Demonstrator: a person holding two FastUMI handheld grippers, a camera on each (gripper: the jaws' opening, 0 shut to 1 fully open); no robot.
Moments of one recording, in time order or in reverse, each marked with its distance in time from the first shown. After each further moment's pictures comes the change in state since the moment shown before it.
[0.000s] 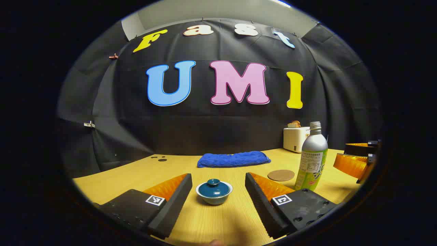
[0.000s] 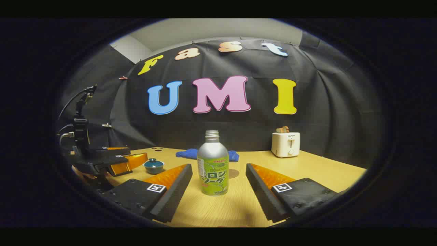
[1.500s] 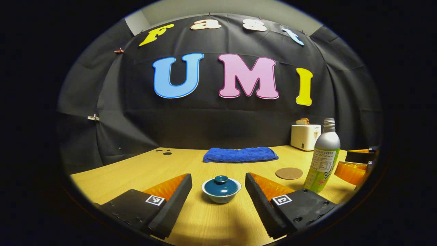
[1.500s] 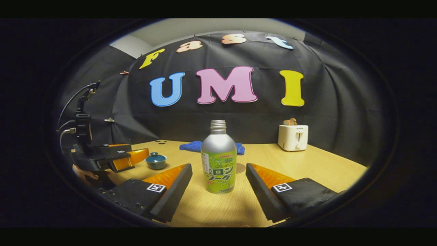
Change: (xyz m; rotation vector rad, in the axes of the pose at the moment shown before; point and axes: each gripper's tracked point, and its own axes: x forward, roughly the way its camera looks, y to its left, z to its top) left arm 0.015 0.009 -0.011 -0.022 0.056 0.039; right arm 0.015 0.008 -0.023 0.010 0.088 0.047
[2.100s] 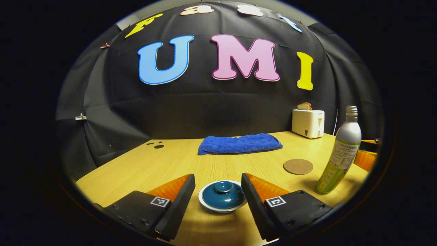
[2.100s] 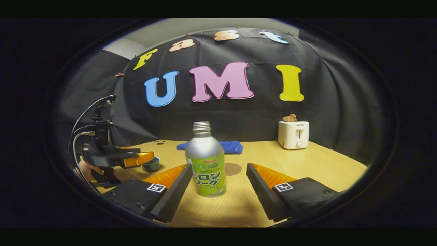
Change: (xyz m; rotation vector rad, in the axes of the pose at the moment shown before) left arm 0.061 0.006 -0.020 0.038 0.152 -0.040; right arm 0.018 -0.026 0.005 0.043 0.034 0.010
